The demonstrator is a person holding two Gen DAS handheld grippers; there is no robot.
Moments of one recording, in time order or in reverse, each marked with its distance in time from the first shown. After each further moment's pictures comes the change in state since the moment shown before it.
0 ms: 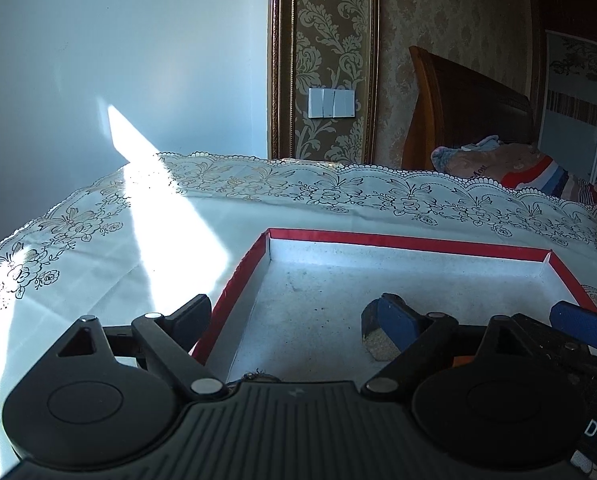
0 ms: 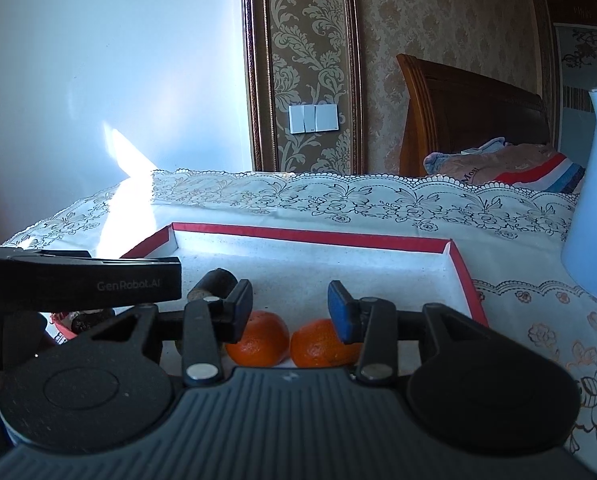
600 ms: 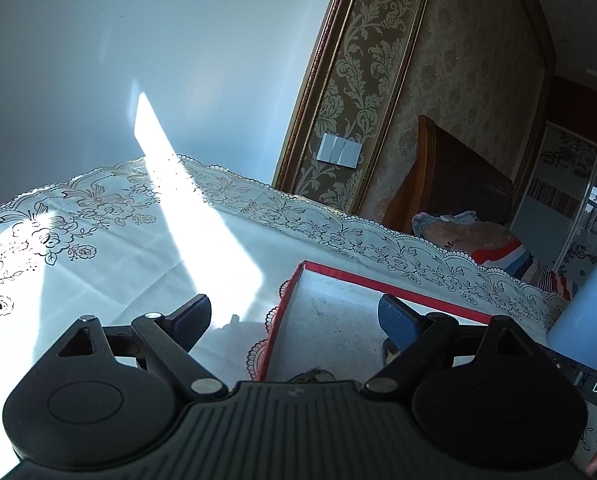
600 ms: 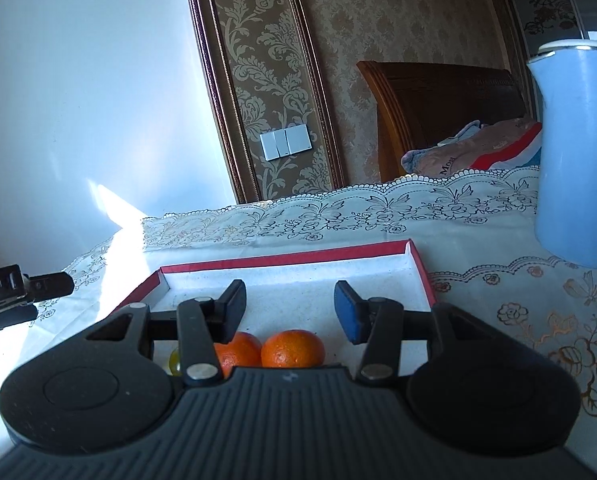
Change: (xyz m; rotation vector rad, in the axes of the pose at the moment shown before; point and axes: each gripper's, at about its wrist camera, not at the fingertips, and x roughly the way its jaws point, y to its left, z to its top) left arm -0.053 0.083 -0.006 -0.231 -0.086 -0.119; right arm -0.036 -0.043 -0.001 0.197 -0.061 0.015
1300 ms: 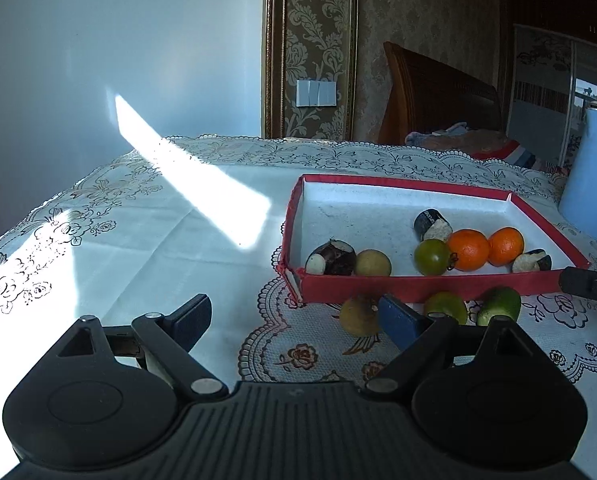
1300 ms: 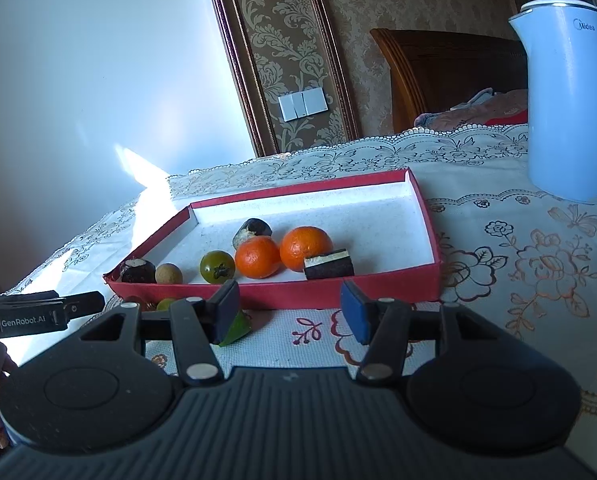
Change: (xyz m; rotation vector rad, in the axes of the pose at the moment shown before) left arm -0.024 -0.011 -0.054 0.297 0.118 0.033; right arm -0.046 -0.001 -0.047 -0.014 0.099 0.055
